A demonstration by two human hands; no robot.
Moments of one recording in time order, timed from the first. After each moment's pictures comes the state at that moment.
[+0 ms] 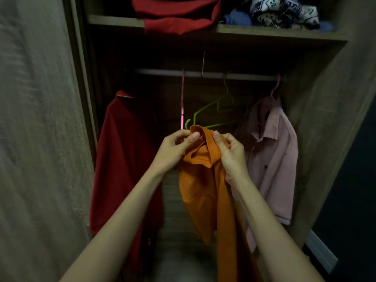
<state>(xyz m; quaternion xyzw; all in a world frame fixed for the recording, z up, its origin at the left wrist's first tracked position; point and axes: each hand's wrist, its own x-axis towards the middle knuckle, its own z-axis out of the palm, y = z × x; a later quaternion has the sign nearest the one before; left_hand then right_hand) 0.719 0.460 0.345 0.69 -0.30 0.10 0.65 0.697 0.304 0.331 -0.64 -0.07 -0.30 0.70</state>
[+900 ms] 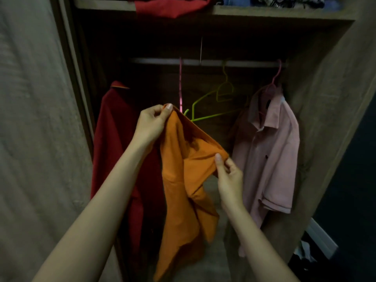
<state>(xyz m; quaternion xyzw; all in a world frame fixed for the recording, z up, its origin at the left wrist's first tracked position) 0.746 0.485 0.371 0.72 -0.19 0.19 0.64 0.657 0.319 0.268 -0.64 0.03 -0.30 0.71</state>
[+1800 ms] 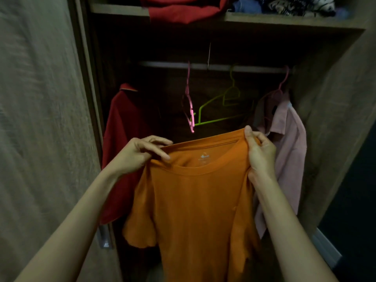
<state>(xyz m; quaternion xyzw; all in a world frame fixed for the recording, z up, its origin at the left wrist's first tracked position) 0.736 0.566 0.329 0.78 -0.38 0.05 0.50 0.674 0.277 0.336 -0.61 0.05 -0.38 0.70</state>
